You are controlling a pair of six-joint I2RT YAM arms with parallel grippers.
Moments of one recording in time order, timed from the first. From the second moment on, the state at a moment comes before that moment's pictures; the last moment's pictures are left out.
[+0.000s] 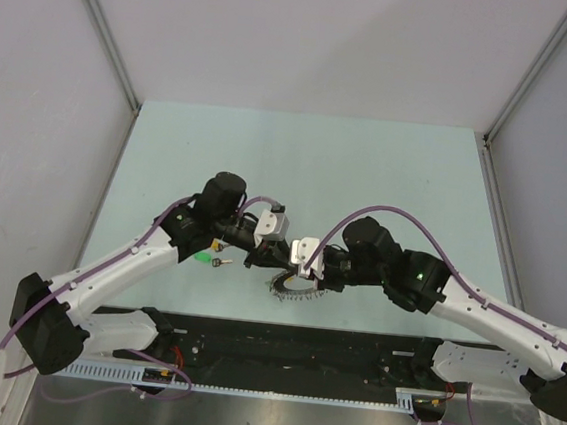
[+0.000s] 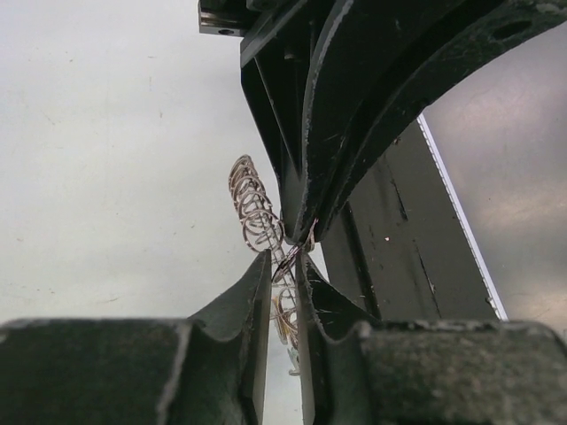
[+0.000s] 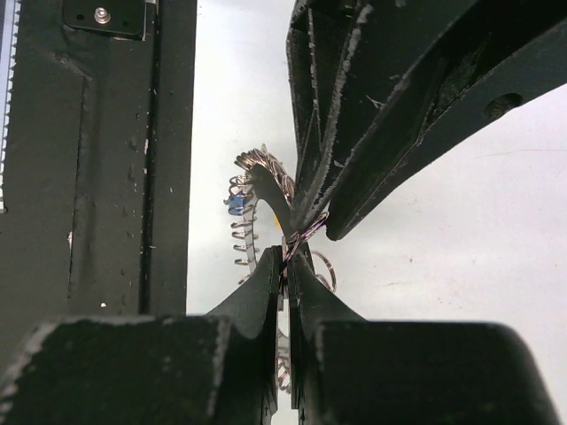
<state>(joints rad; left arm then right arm) -0.70 1.14 0.92 -0.35 0.99 0.47 1.06 1.05 1.00 -0.51 -0.29 -0.51</state>
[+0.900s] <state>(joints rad) -0.71 0.91 0.65 0.24 0.81 -0.02 1.06 0.93 0.93 -0.39 -0.17 -0.37</state>
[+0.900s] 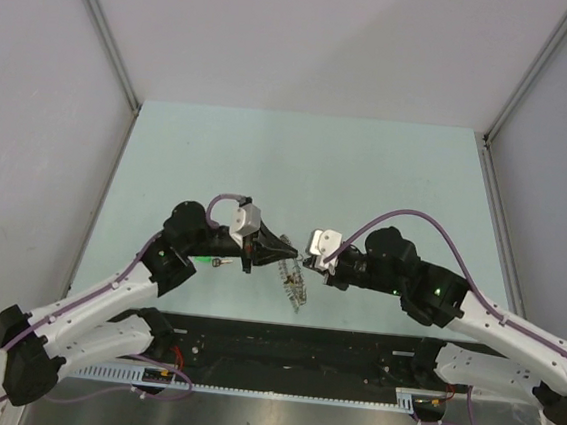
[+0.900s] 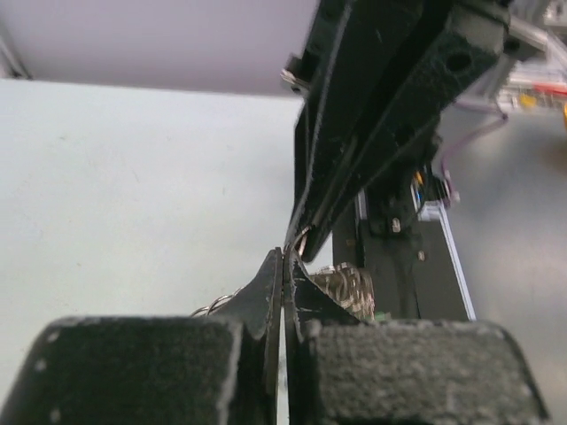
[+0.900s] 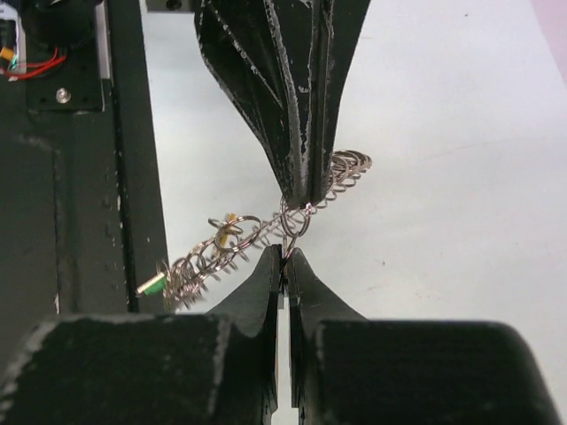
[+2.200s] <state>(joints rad) -0.77 0.98 0.88 -0.25 0.78 0.37 1.07 0.96 0.99 -0.54 -0.24 -0.49</state>
